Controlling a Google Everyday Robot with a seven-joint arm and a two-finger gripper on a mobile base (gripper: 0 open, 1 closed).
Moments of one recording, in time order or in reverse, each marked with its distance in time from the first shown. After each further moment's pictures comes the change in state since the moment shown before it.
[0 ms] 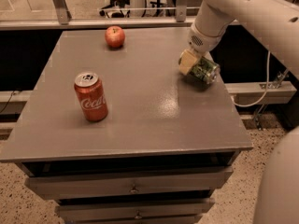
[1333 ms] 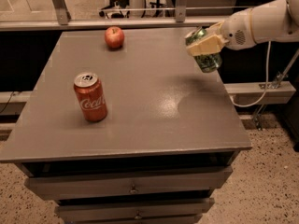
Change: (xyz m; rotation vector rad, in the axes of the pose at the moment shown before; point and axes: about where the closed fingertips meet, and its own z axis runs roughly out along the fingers) arm -0.016 0.002 -0.082 -0.211 -0.750 -0.116
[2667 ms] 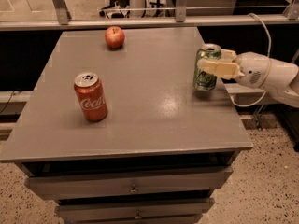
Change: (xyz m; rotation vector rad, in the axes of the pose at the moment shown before) arm 0.039 0.031 -0.028 -0.260 -0.610 0.169
